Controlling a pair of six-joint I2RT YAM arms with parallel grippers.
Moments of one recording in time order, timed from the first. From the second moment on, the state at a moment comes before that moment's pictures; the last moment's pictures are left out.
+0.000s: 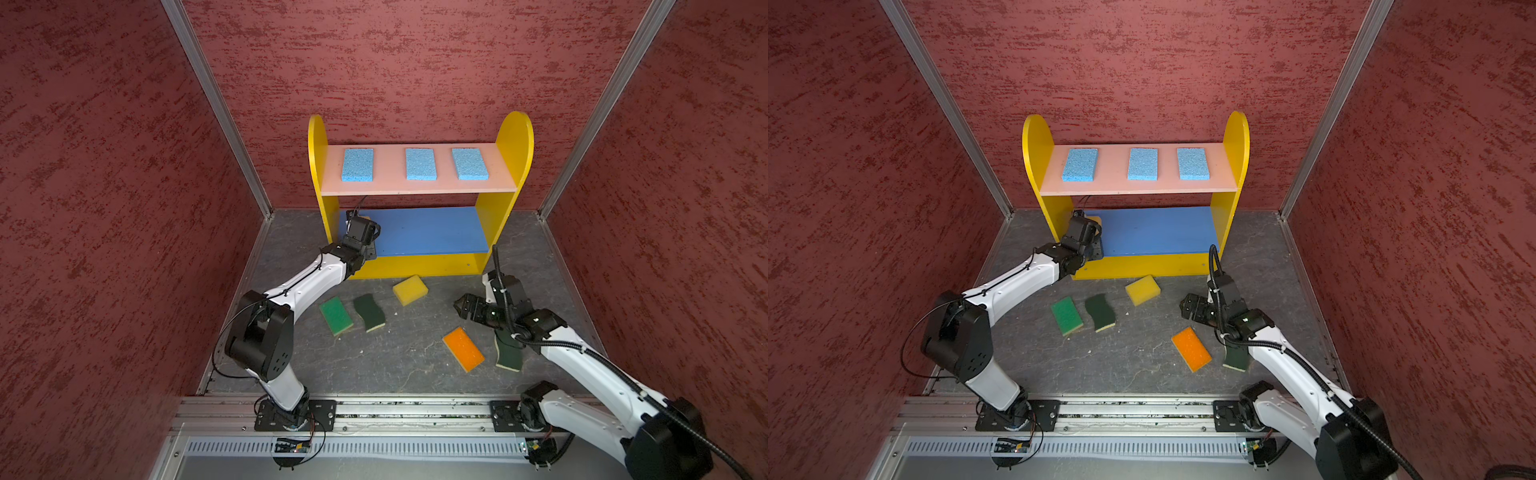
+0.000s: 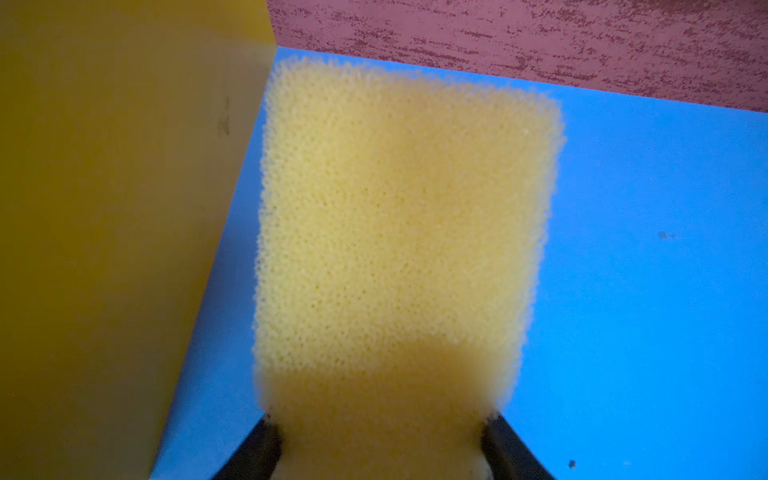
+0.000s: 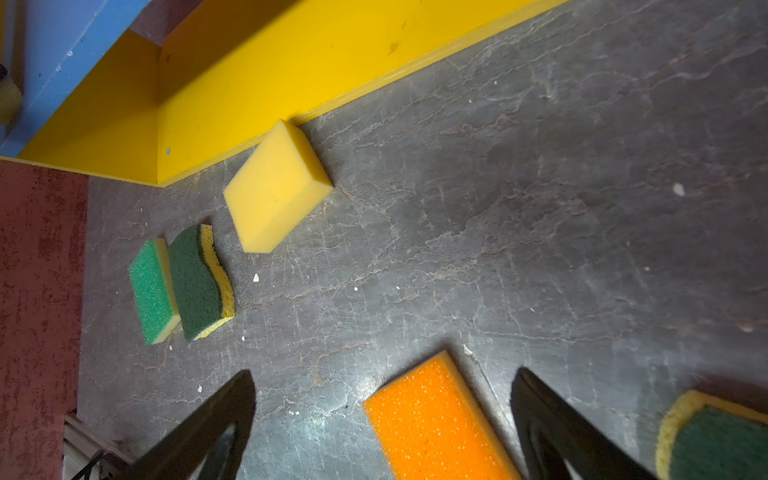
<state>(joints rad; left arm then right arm) -0.45 1.67 1.27 -0.38 -0.37 -0.47 0.43 1.01 0.63 -0.46 -0.15 0.69</state>
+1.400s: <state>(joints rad) -0.42 1.75 1.31 -0.28 -0.39 -0.47 0.43 1.01 0.63 -0.45 -0.15 0.70</state>
